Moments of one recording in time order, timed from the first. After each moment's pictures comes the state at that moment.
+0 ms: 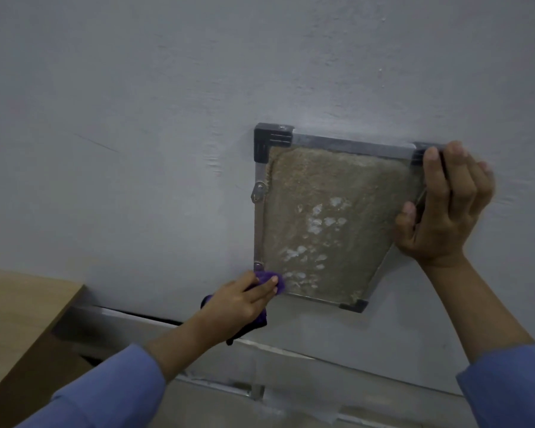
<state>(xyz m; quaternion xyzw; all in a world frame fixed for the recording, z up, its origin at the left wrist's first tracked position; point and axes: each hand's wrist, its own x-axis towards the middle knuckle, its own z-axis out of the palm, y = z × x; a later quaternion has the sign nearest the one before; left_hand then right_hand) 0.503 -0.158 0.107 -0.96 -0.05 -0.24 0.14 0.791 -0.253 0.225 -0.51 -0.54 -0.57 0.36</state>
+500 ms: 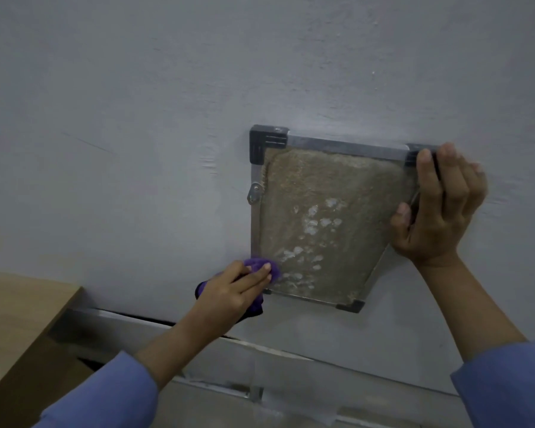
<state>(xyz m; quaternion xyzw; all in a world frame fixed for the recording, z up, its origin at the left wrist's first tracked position) 0.503 -0.151 0.110 -0.94 -0.09 -0.31 0.14 0.792 -0.252 0.224 -0.50 -0.54 -0.57 0.36</state>
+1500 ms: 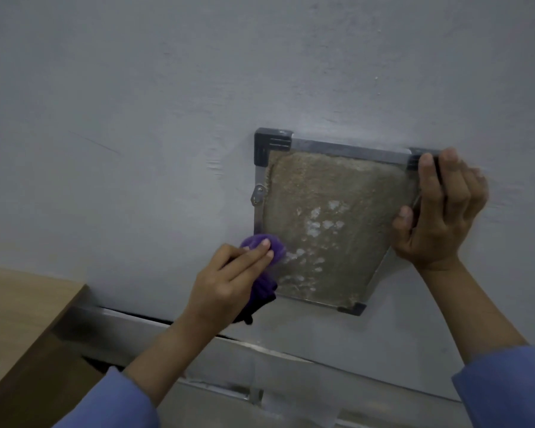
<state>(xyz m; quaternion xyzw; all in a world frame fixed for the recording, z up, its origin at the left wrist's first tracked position) 0.506 -0.163 0.140 -0.87 -0.14 -0.46 0.11 0.792 -0.251 0.222 -0.50 -0.54 -0.57 0.36</state>
